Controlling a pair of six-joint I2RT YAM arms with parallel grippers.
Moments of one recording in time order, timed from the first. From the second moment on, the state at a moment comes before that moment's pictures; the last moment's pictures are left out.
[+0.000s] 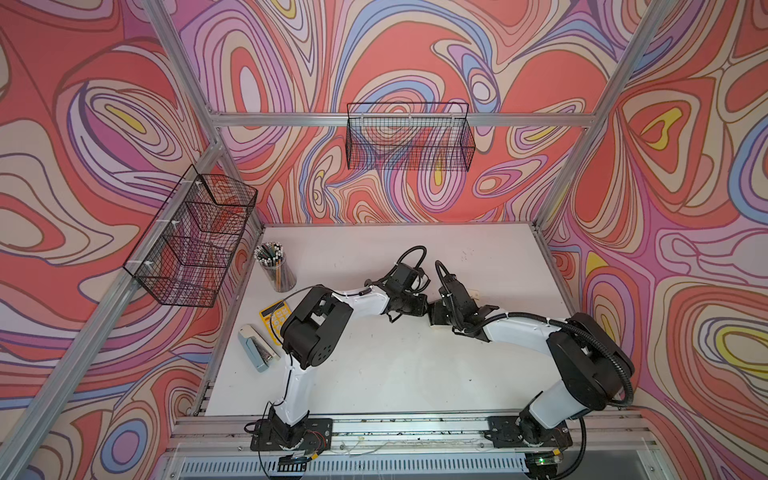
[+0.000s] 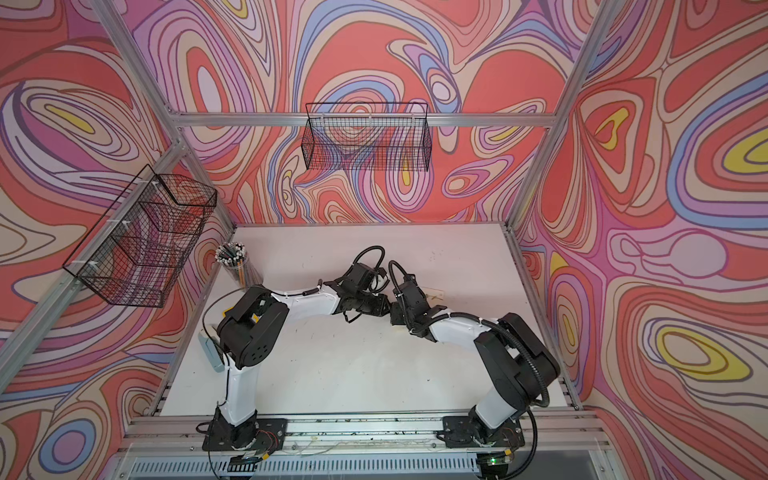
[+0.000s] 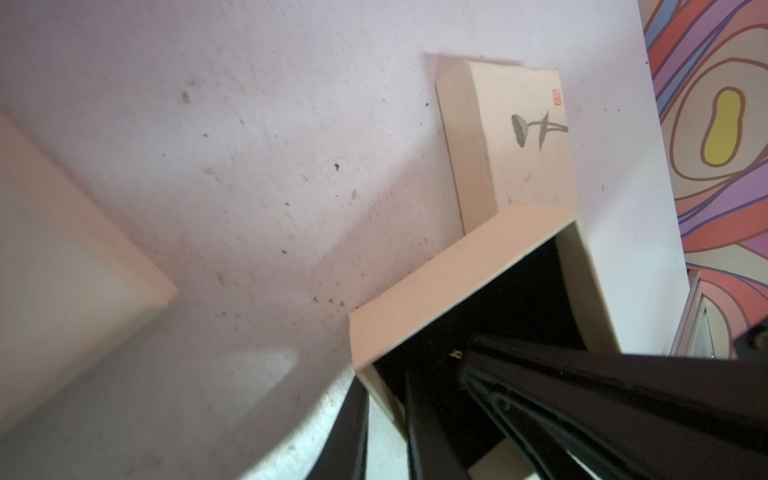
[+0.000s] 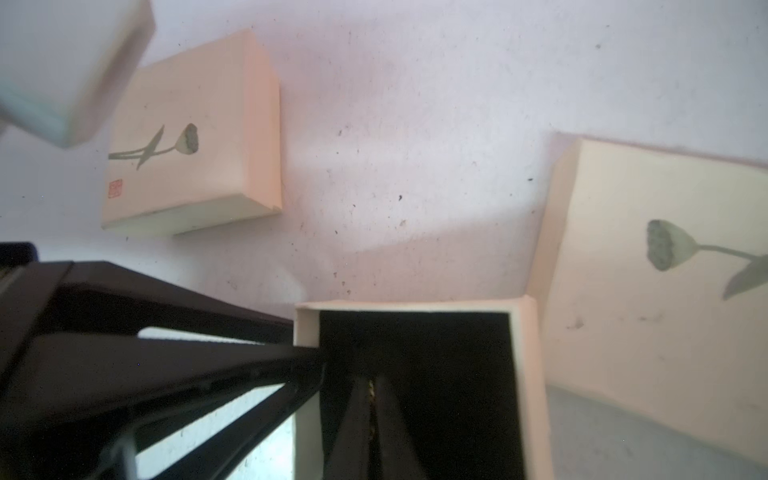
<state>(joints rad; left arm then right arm) -0.70 2.05 1.30 -0.15 0.38 -0.47 0.58 1.60 0.77 -0.03 0.13 0.53</state>
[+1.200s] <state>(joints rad) -0.75 2.13 1.42 -0.29 0.42 -0.50 0.51 1.58 0.69 0.08 0.06 0.57</state>
